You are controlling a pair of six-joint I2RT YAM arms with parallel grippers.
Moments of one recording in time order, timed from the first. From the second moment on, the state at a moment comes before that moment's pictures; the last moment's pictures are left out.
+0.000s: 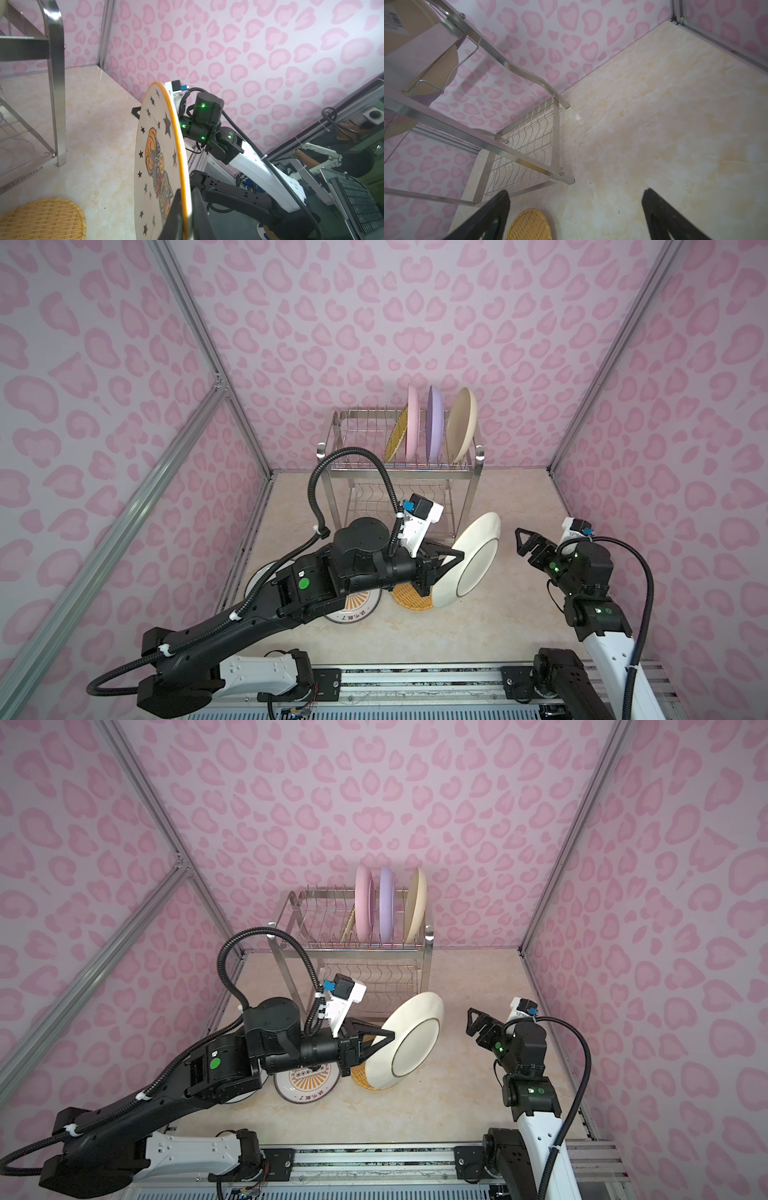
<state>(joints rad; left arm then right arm) -1.18 1.12 1.41 -0.45 0.12 -0.51 -0.06 0.65 0.56 -0.28 -0.24 0.58</state>
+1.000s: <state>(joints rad) -0.79 1.24 1.97 -0.51 -0.24 -0.12 0.42 0.78 0.42 -0.03 -0.21 0.65</state>
